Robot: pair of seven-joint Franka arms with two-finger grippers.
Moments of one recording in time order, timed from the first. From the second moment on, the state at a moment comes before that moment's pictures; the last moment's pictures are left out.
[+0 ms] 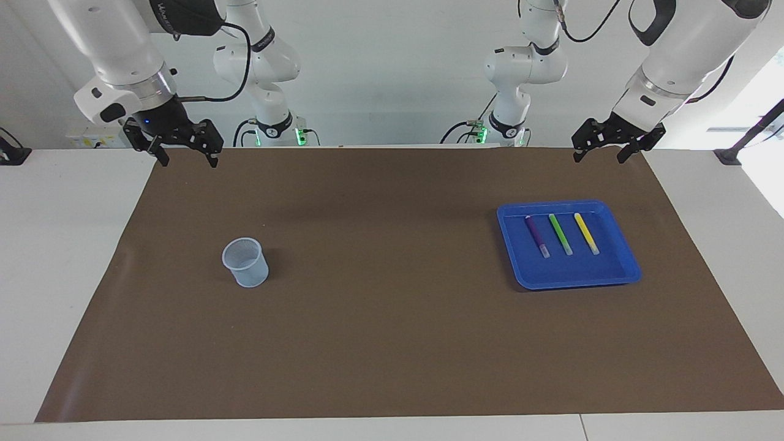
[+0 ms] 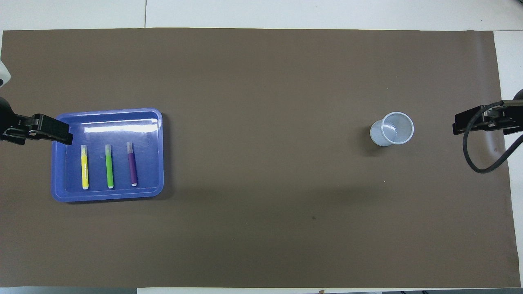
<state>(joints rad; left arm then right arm) -0.09 -0.01 -0.01 -1.56 -0.03 1.45 0.00 0.00 -0.02 0.00 -1.58 -0.03 1.51 0.04</state>
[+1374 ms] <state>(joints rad) 0.15 0.02 0.00 -2.01 -0.03 1.99 0.13 0.00 -0.02 0.01 -1.58 -0.03 1.54 0.04</state>
